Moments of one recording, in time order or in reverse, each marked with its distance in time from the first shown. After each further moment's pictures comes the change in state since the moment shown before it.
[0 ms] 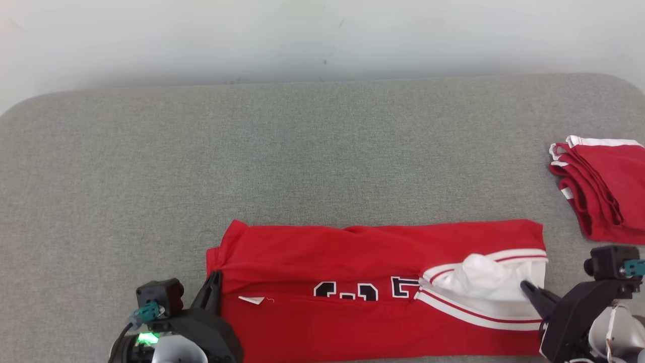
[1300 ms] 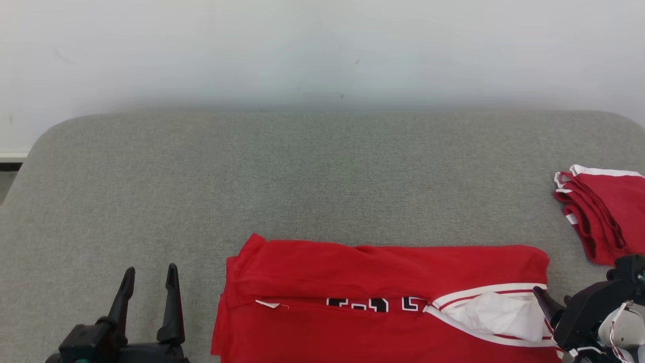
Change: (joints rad) left arm 0.230 -0.065 0.351 -0.252 0.309 -0.180 -0.203; right arm -0.116 0.077 -0.164 0.306 -0.087 0.000 -0.079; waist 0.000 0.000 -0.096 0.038
